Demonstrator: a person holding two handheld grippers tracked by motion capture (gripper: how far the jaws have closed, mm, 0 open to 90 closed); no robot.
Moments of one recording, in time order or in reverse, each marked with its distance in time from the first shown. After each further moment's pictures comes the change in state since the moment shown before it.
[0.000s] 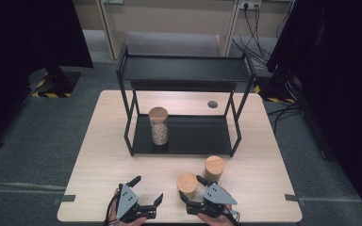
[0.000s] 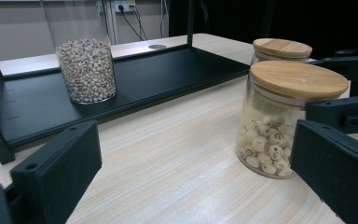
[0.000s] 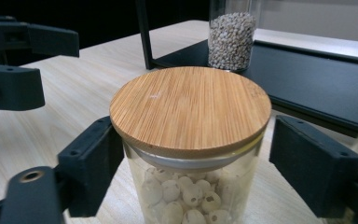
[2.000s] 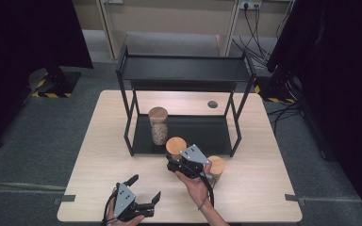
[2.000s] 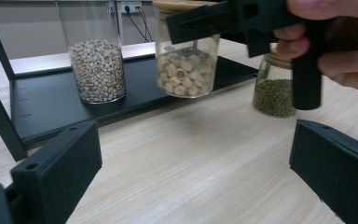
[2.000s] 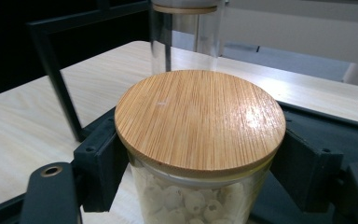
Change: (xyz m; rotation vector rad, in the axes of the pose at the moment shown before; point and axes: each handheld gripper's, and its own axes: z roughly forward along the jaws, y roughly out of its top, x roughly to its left) left arm 0.004 0.000 -0.002 -0.006 0.016 -0.024; right arm 0.022 0.085 0.098 0.017 -0.238 0.016
